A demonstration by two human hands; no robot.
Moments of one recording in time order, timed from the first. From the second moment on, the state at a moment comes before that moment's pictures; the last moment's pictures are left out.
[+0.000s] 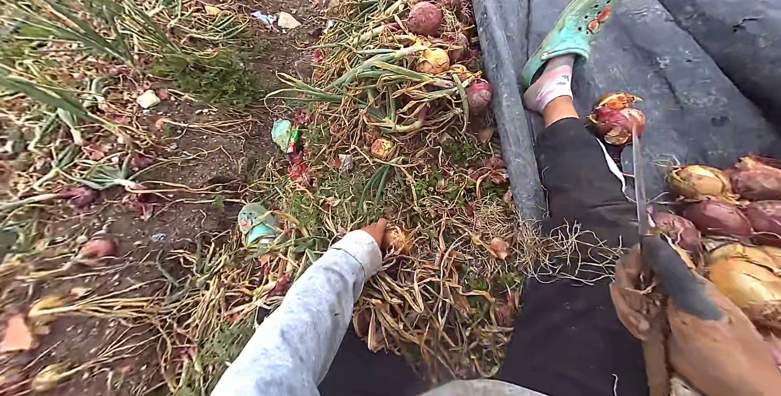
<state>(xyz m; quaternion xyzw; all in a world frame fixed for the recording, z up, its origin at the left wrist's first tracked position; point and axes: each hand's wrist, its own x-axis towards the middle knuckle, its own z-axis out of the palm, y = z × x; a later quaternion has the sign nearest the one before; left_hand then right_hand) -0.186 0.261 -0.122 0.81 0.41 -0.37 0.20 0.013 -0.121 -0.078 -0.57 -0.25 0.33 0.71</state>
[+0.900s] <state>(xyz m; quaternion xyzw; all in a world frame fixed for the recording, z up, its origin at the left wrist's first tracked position) -0.202 0.124 -0.051 0.65 0.23 0.23 0.69 -0.032 -0.034 -0.042 -0.66 -0.27 0.29 0.64</state>
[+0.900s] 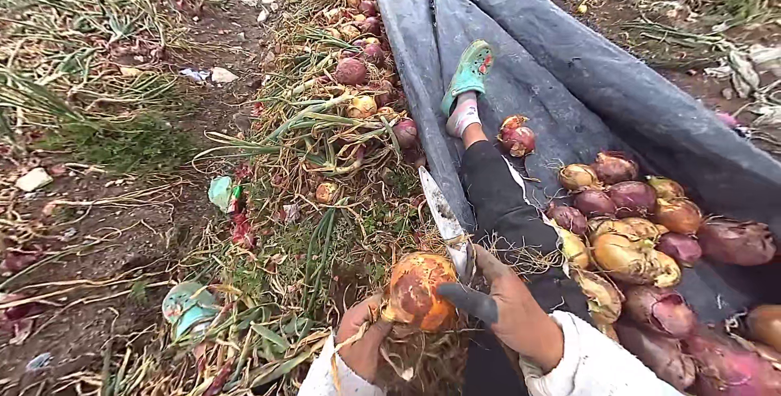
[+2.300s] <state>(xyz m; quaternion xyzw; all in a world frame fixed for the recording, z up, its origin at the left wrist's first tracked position) -0.029 0.100 -0.014 0.97 -0.09 0.21 0.11 -0.002 -0.067 -0.019 -0.50 -0.03 0.38 0.78</state>
